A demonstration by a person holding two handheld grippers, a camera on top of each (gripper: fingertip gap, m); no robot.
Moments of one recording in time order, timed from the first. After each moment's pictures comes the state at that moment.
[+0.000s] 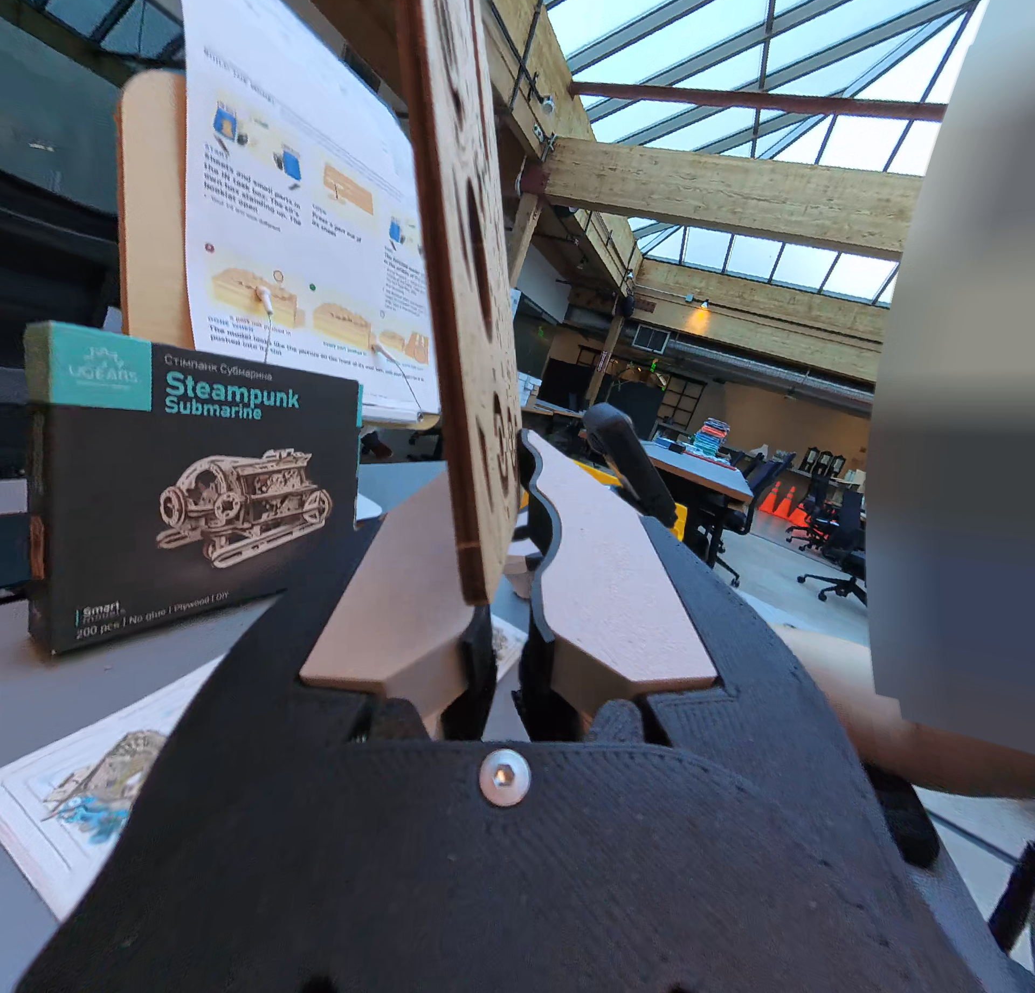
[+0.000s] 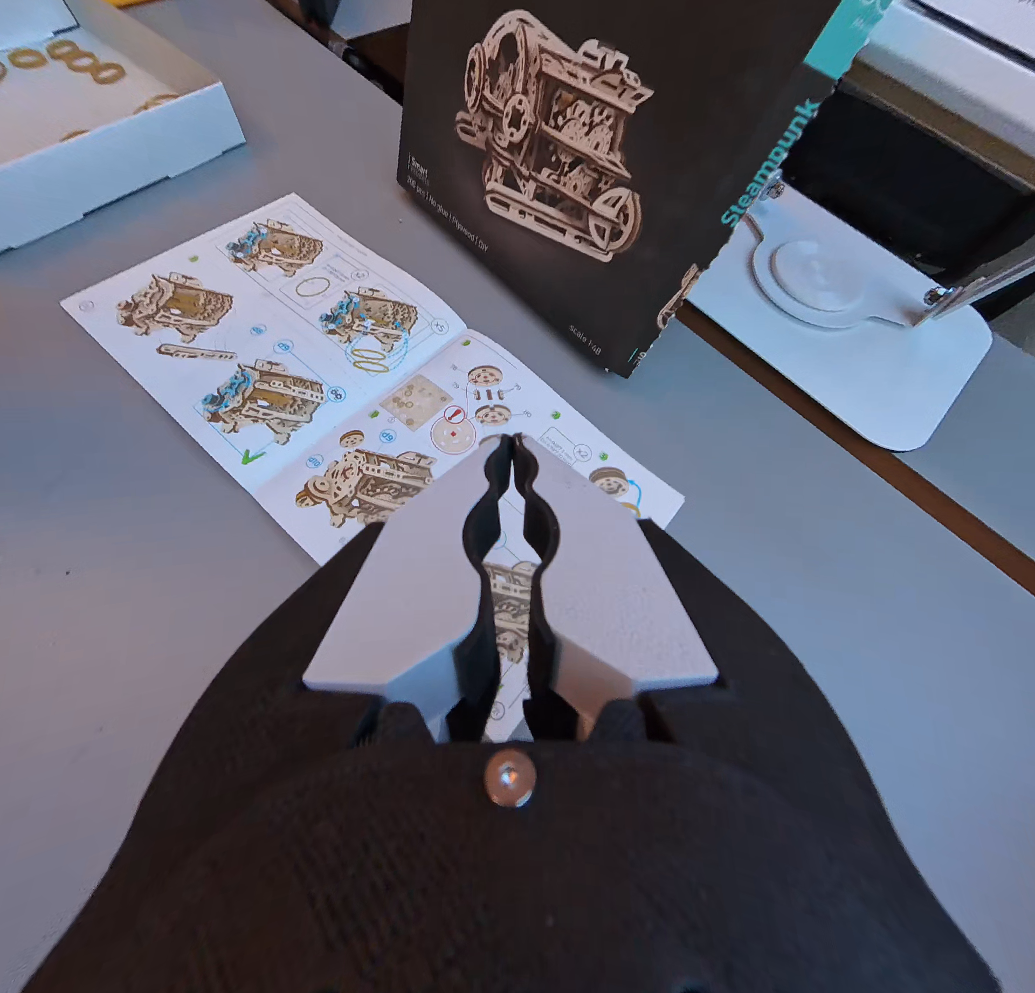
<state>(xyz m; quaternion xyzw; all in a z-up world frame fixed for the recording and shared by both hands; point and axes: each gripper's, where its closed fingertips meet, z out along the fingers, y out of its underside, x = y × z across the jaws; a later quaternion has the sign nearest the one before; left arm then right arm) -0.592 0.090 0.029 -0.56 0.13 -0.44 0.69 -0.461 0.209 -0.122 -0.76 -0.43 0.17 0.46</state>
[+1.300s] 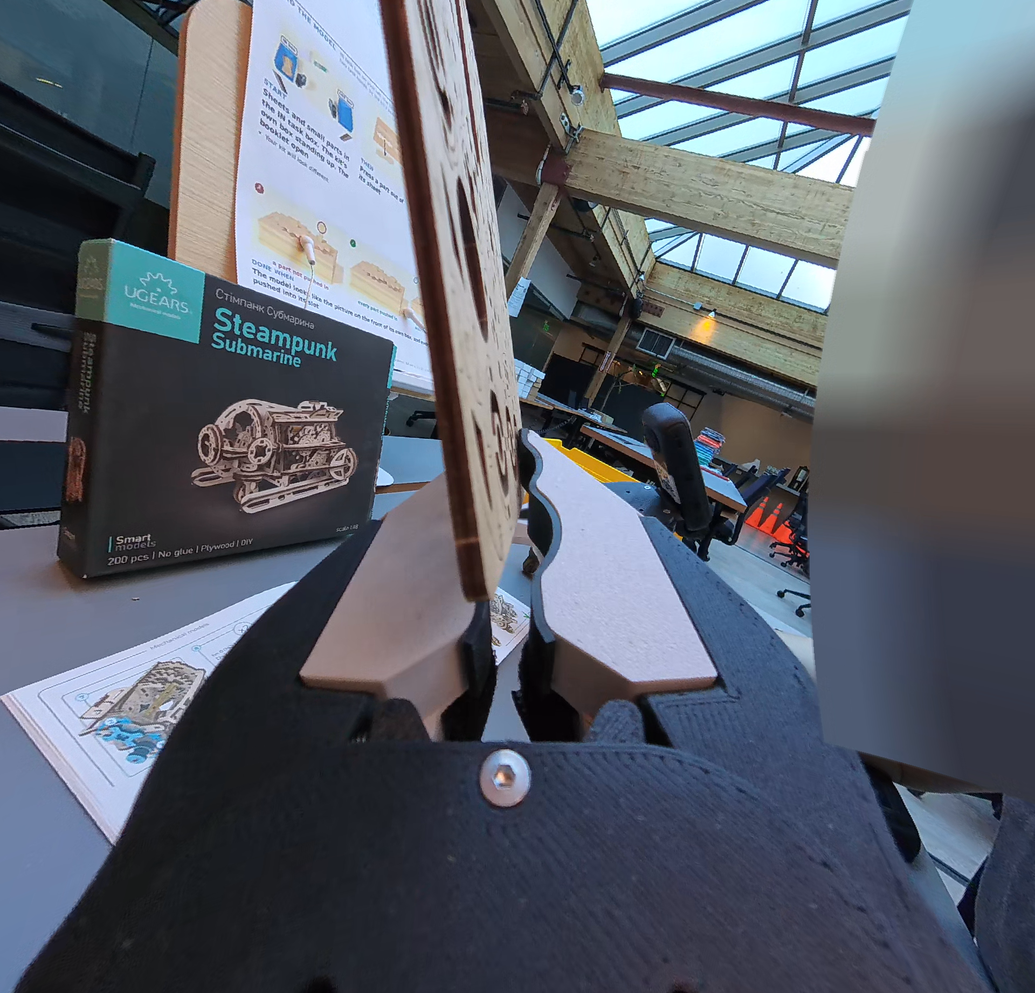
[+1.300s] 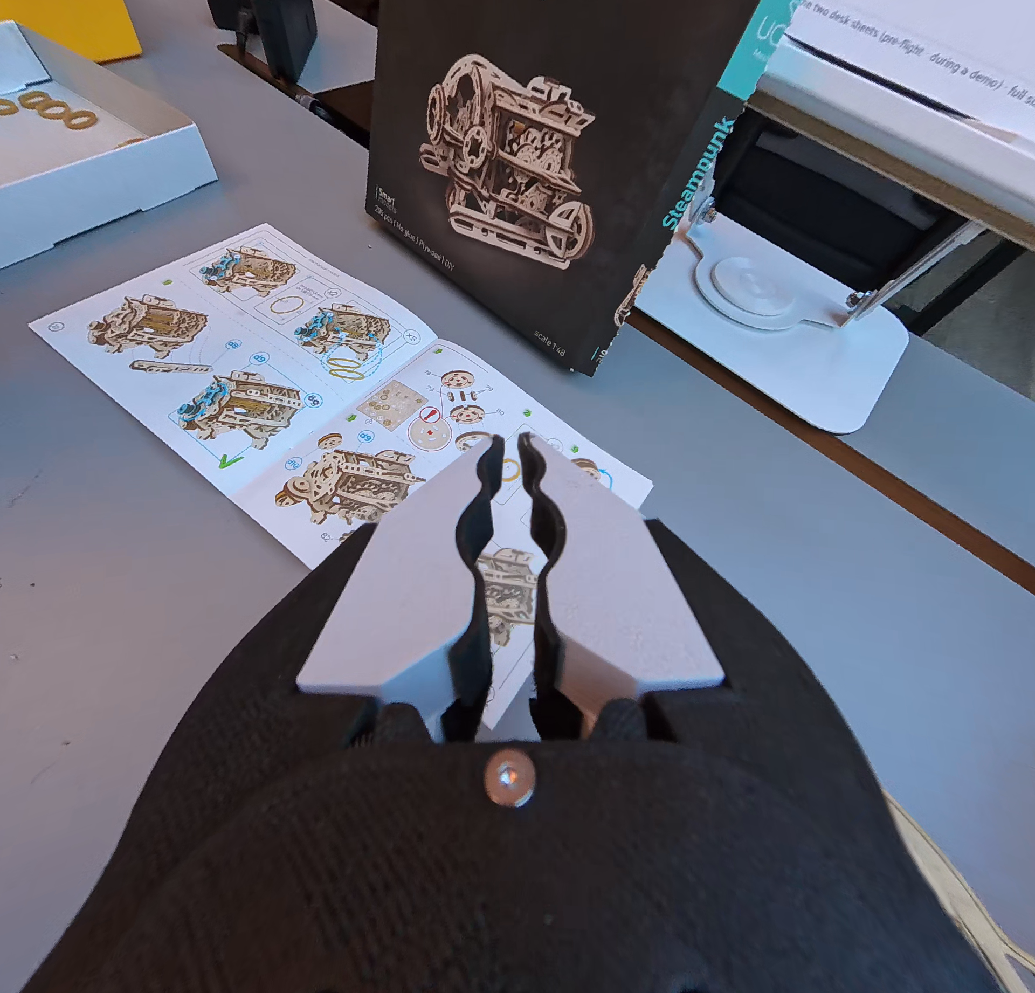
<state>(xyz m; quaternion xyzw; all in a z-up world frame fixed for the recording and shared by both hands) -0.607 0.104 -0.001 -0.58 0.10 -0.46 0.66 -0.446 0.208 -0.116 -0.75 -0.40 0.16 0.51</state>
